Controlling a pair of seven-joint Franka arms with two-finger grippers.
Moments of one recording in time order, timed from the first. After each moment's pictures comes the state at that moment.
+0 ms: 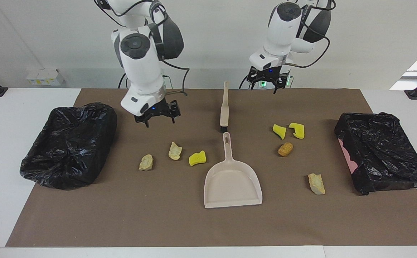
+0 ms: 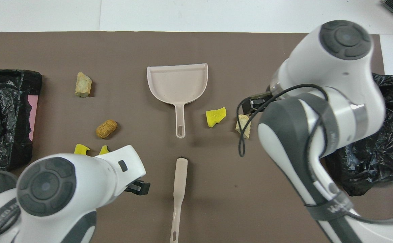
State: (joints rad) left arm -0.58 -0.30 -0.02 -2.19 -0.04 1.84 -0.24; right arm 0.31 0.27 0.06 -1.50 0.01 1.72 0.19
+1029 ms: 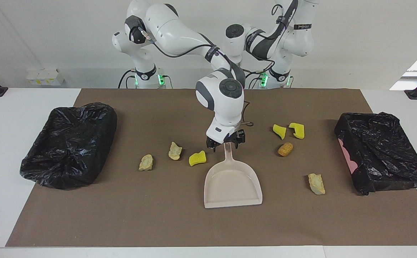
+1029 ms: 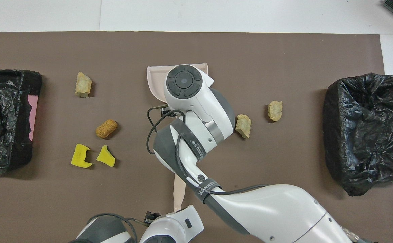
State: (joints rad) left arm -0.95 -0.24 -0.02 -2.52 -0.07 2.23 -0.59; right arm 0.58 0.68 0.05 -1.25 -0.04 1.95 0.49
